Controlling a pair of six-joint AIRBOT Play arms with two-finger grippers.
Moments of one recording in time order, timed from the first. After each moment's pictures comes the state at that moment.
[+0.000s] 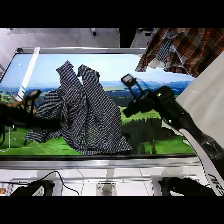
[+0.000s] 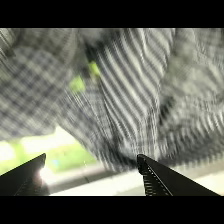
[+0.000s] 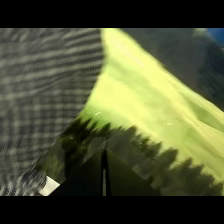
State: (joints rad) left arm 0.05 -0.93 0.86 -1.98 1.37 1.92; right arm 0.50 -1.28 1.23 1.54 -1.03 -1.85
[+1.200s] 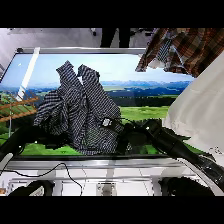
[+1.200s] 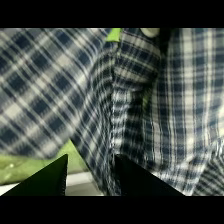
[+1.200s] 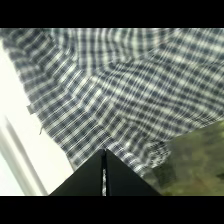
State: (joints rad) left arm 0.05 -1.11 0.53 -2.20 1.07 1.82; right arm 0.75 -1.14 0.91 1.77 -0.97 -2.16
